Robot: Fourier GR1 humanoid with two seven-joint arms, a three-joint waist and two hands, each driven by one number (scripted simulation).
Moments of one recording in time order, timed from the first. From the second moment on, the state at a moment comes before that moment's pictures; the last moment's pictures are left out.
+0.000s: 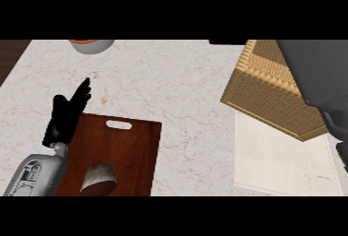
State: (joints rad) left arm -0.24 0.29 -0.06 -1.36 -0.01 0.09 0.22; right arm -1.49 -0.30 0.11 -0.81 0.64 -0.11 0.82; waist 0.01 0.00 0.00
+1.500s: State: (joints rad) left arm -0.22 0.27 -0.04 -1.41 -0.03 0.06 0.25; right arm -1.28 -0.65 0.06 -0.42 0.78 0.00 0.34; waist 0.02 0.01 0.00
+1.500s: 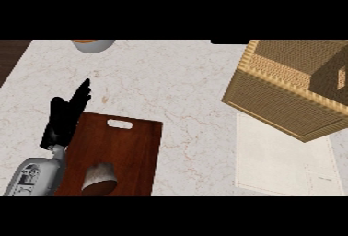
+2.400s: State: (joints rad) left arm -0.24 0.26 -0.01 -1.37 -0.05 0.03 0.22; right arm -1.16 -0.62 -0.18 -0.31 0.61 -0.24 0.15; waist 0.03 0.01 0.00
